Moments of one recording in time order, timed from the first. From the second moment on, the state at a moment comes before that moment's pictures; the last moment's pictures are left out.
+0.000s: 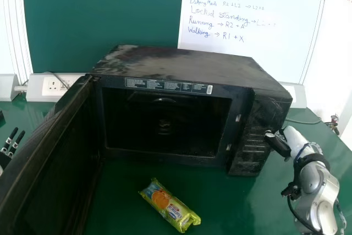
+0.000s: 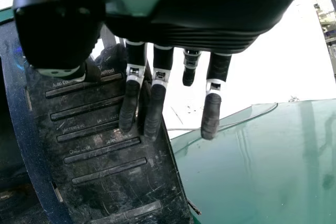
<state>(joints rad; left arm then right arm) 0.06 0.35 0.74 0.05 -0.92 0.40 -0.37 -0.33 -0.80 0.08 -0.33 -0.69 0.79 0.56</state>
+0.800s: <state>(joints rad) 0.07 0.33 0.74 0.04 -0.91 0.39 -0.35 -0.28 -0.82 -0.01 -0.54 -0.58 0.79 0.67</state>
